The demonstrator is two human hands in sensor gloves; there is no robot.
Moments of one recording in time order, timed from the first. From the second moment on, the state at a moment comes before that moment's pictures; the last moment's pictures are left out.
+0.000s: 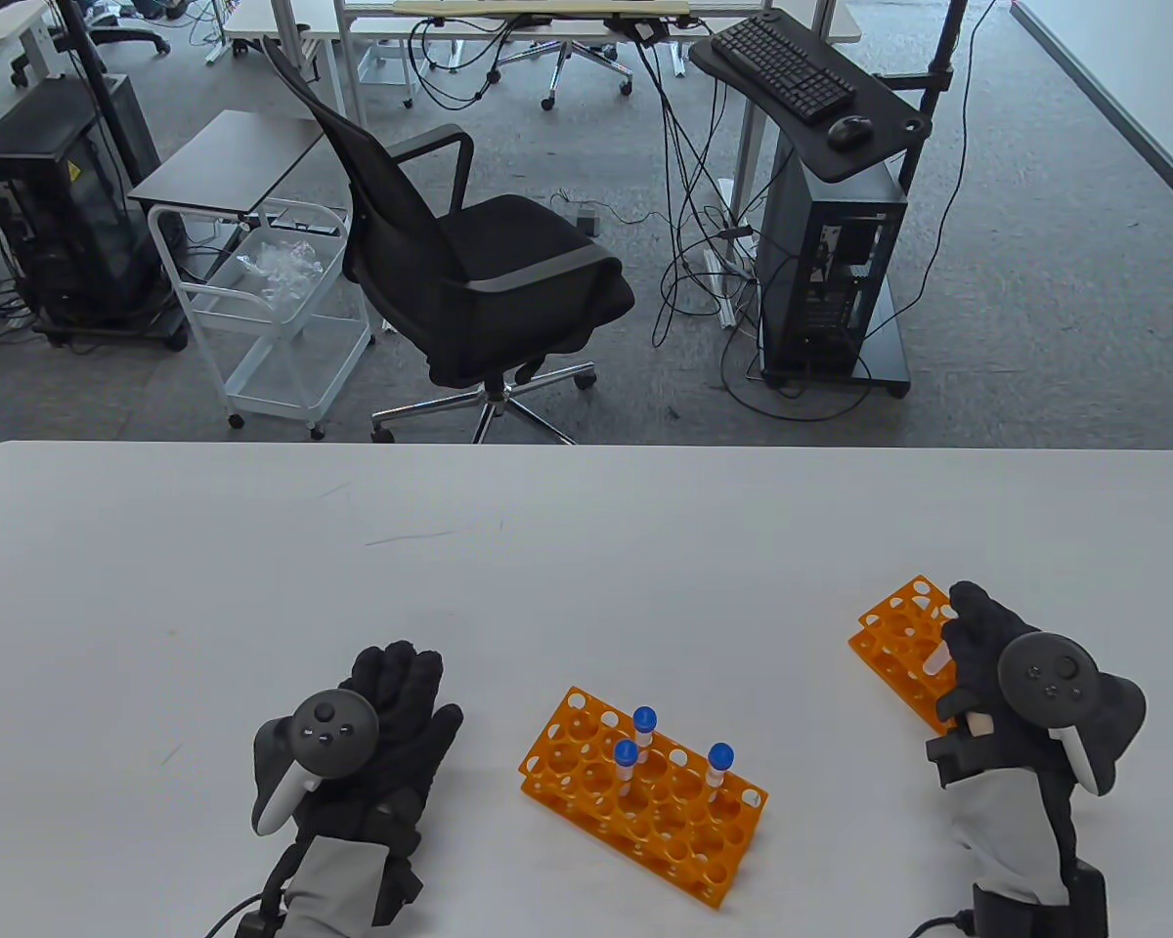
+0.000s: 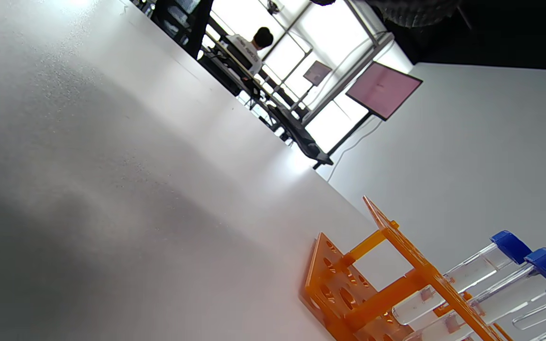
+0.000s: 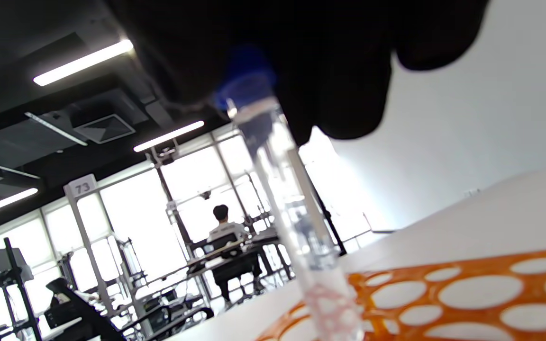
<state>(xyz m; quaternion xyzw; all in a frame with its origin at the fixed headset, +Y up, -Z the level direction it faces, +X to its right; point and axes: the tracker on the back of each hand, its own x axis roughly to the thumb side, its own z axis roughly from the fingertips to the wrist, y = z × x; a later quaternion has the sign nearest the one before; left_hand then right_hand) -0.234 -0.750 -0.345 -0.08 -0.08 0.35 0.93 0.348 -0.659 -0.374 -0.07 -0.25 0.94 0.22</state>
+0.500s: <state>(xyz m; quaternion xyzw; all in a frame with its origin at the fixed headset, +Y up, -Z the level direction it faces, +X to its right) -0.235 -0.750 -0.345 -0.08 -0.08 0.35 0.93 0.349 -0.678 -0.383 -0.07 -0.23 0.95 0.20</state>
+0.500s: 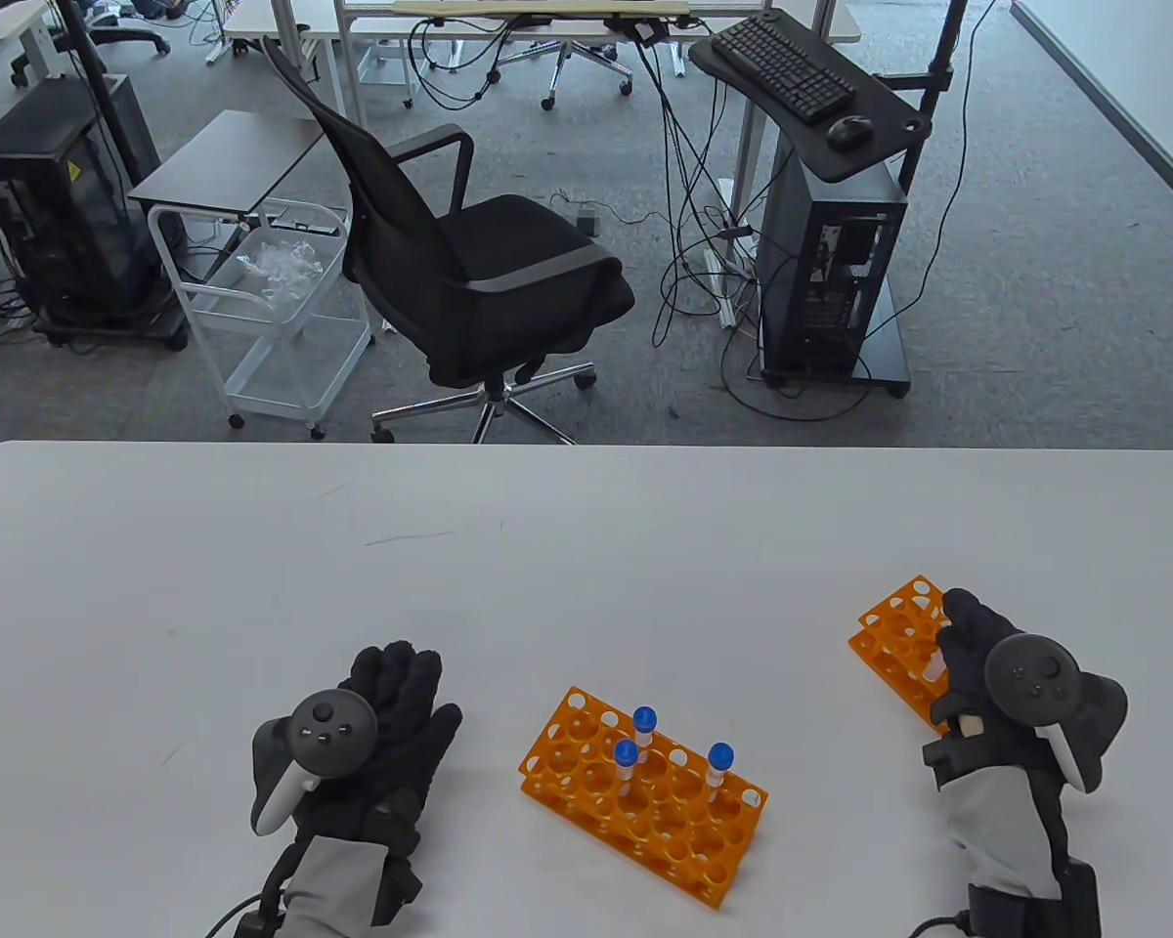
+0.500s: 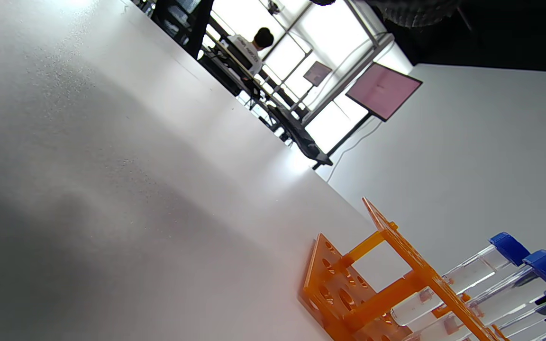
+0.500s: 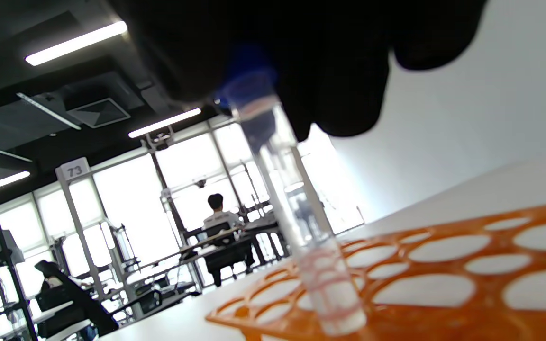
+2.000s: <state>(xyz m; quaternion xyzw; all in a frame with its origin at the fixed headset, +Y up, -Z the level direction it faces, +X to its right) -0.234 -0.750 -0.345 -0.08 -0.09 0.35 0.93 0.350 -0.707 -0.394 -0.08 -0.18 0.96 0.20</state>
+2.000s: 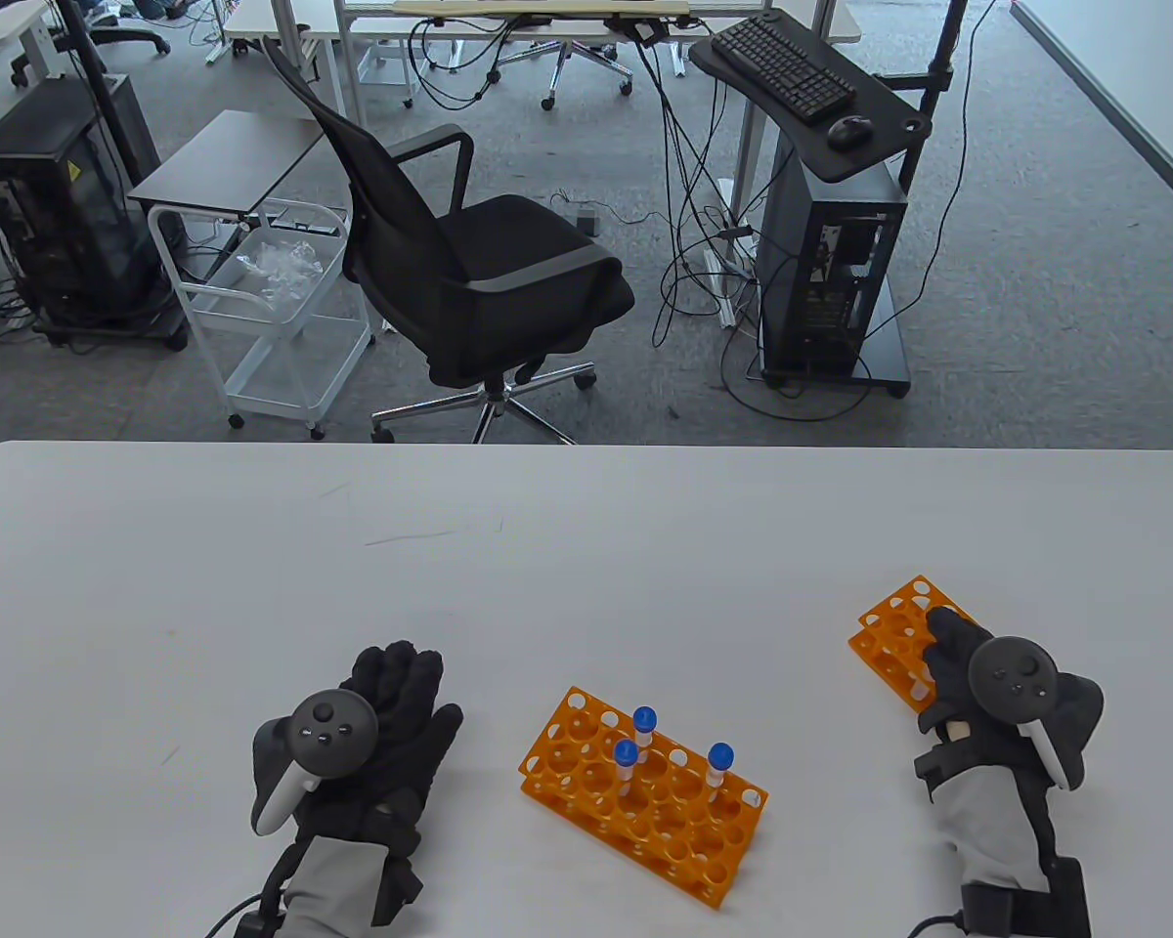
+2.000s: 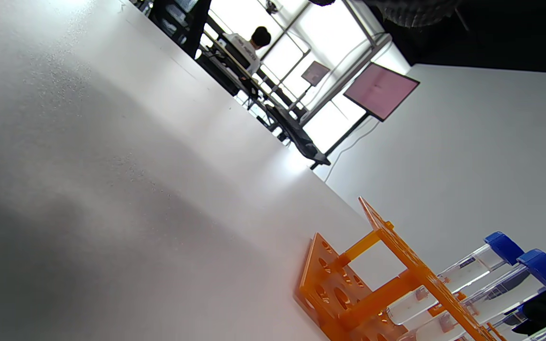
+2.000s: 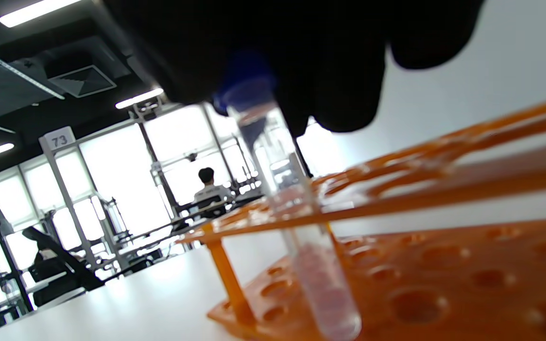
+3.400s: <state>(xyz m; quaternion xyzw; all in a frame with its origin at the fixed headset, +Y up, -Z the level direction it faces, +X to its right) -0.235 -0.750 -0.346 -0.07 -0.09 0.36 0.93 0.213 -0.619 -0.351 0.21 -0.17 0.93 0.25</state>
